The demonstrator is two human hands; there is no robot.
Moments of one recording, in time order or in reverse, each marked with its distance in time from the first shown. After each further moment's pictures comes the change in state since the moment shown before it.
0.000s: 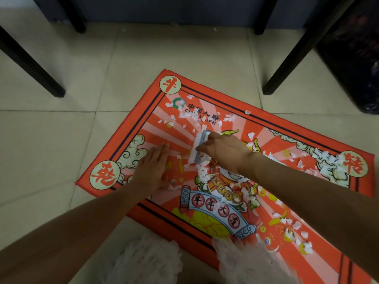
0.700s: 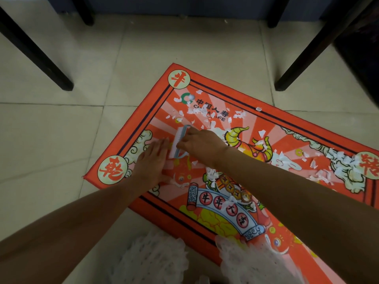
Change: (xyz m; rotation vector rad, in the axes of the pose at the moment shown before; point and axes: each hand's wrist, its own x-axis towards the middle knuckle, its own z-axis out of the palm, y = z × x) left_hand 0.003 -0.023 0.002 0.037 0.023 -0.023; right_hand 0.059 -0.040 -0.003 -0.011 0.079 -0.125
